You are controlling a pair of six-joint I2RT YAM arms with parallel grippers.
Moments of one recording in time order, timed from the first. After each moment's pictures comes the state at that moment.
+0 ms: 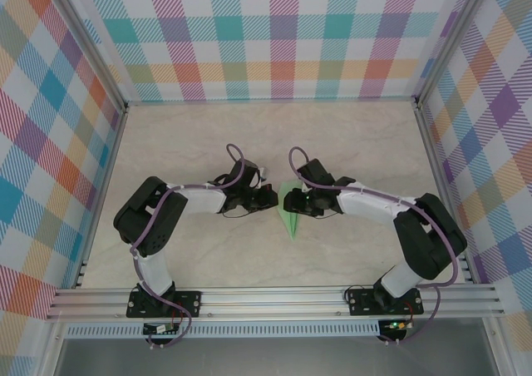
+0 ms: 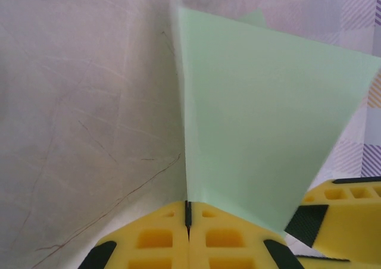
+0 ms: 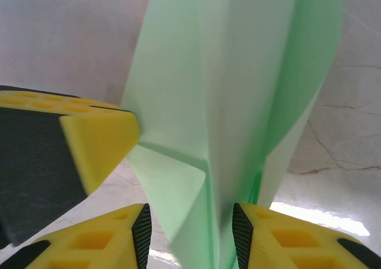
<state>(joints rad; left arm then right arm) -0.62 1.83 0.91 0.09 0.46 -0.79 0.66 1.58 0.88 -0.38 -0.21 0.73</state>
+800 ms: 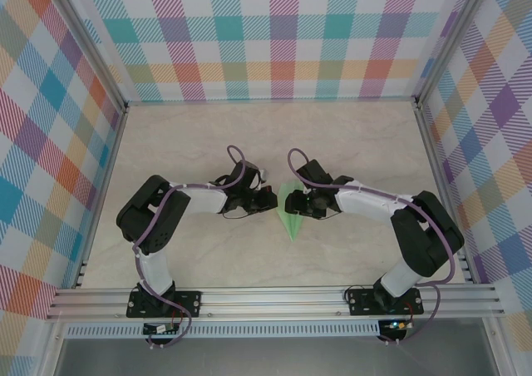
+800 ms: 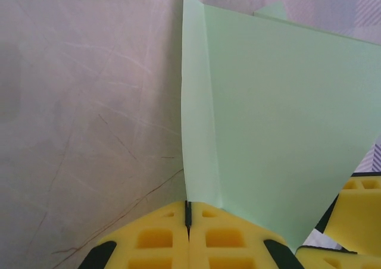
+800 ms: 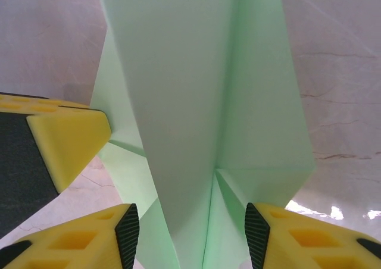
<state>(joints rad) -0.62 1.85 0.91 0.08 0.46 -0.78 0.66 1.59 0.90 -0.44 -0.16 0.72</state>
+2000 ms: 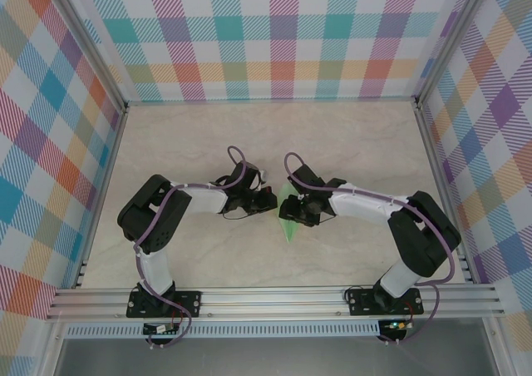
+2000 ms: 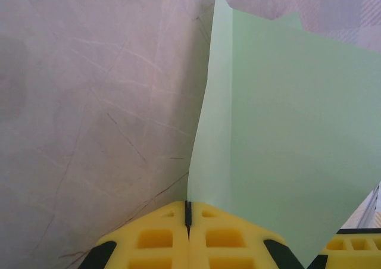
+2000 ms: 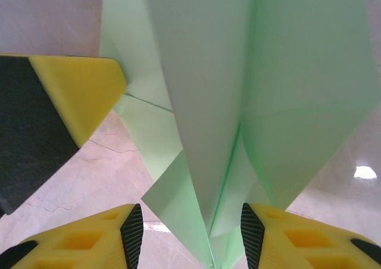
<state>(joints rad) -0.62 1.86 0.91 0.08 0.45 -0.79 0.74 1.60 0.92 -0.49 -0.19 0.92</state>
